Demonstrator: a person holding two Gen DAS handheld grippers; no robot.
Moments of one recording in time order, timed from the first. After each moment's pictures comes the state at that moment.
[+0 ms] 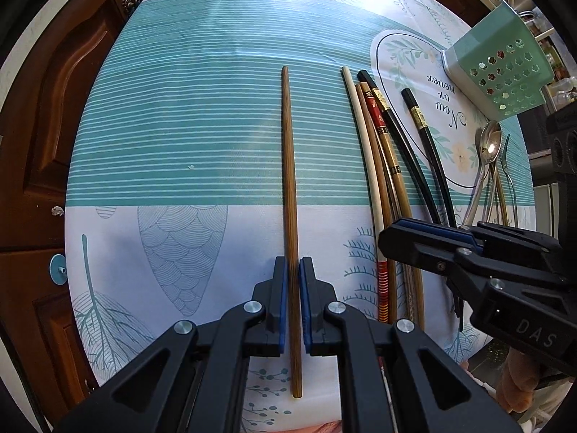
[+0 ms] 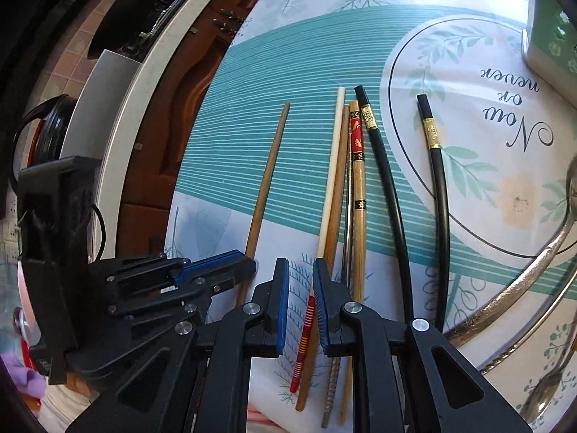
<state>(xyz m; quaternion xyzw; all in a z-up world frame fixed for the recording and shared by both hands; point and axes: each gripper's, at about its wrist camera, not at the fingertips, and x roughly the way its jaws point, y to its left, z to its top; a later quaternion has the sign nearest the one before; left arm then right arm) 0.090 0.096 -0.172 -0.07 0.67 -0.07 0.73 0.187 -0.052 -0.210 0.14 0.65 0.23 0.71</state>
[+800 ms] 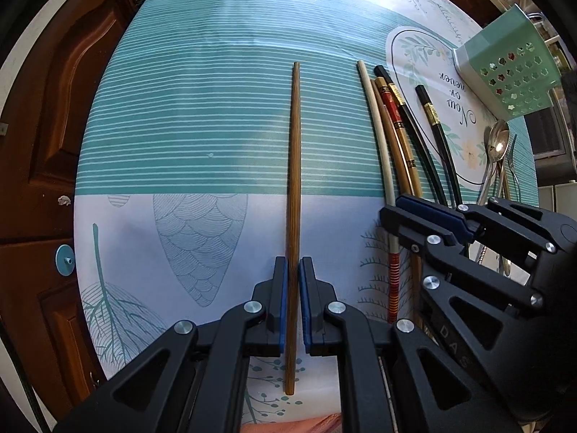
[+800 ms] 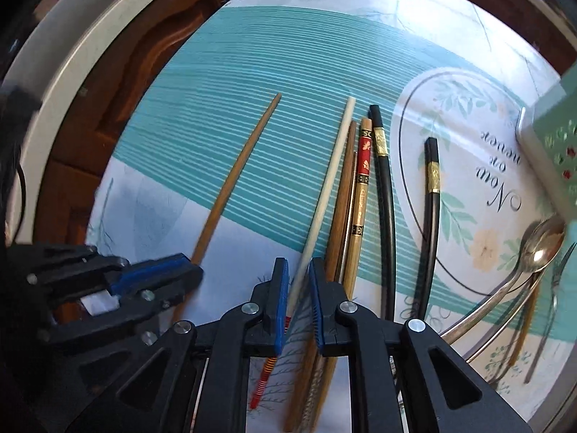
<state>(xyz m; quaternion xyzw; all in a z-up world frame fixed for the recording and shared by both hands) 0.088 0.107 -0.172 -0.07 0.69 -0.05 0.72 0.183 0.017 -0.210 -0.10 0.64 0.14 0.75</state>
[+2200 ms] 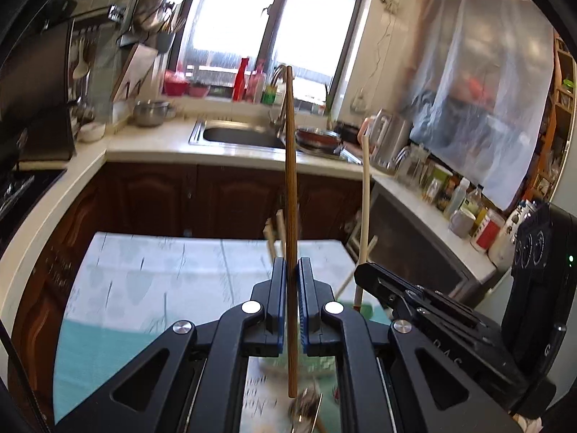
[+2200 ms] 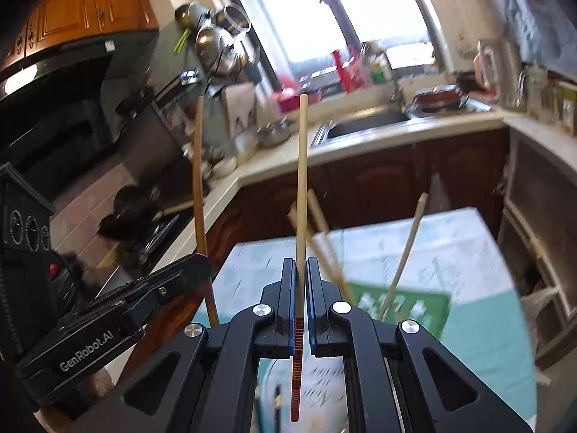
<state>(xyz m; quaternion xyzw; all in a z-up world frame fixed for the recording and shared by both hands) 0.184 -0.069 0.067 -0.08 0.27 -0.17 0.94 0.197 -0.273 0.077 0.14 0.25 0.09 0.95</state>
